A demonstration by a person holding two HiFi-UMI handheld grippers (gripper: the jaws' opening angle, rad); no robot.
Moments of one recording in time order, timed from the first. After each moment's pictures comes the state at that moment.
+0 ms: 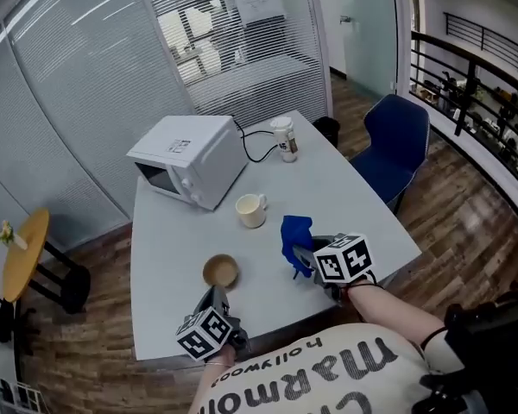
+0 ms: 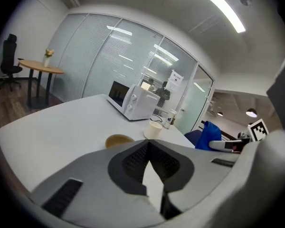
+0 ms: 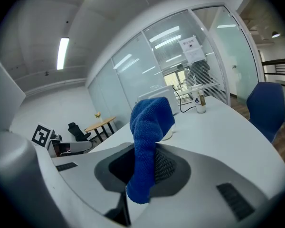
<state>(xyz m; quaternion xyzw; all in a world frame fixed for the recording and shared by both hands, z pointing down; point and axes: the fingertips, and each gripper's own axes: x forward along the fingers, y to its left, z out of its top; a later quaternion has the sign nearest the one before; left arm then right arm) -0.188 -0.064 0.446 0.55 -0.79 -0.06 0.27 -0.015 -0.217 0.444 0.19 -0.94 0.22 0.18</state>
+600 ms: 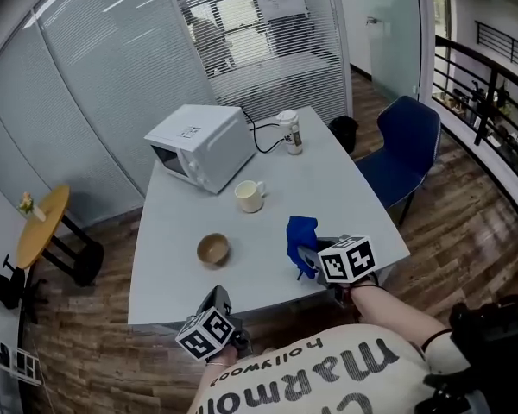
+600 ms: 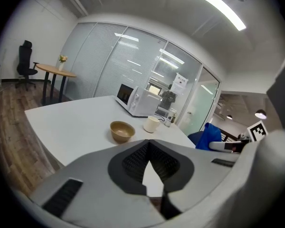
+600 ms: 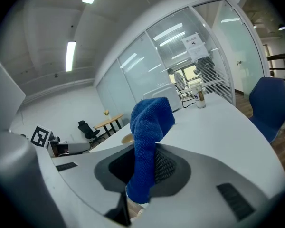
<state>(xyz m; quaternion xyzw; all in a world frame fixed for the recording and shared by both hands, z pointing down) -0.104 -0.014 0.453 0.50 -0.82 -0.08 0.27 0.054 -0.191 0.457 0.14 -0.95 0.22 0.19</state>
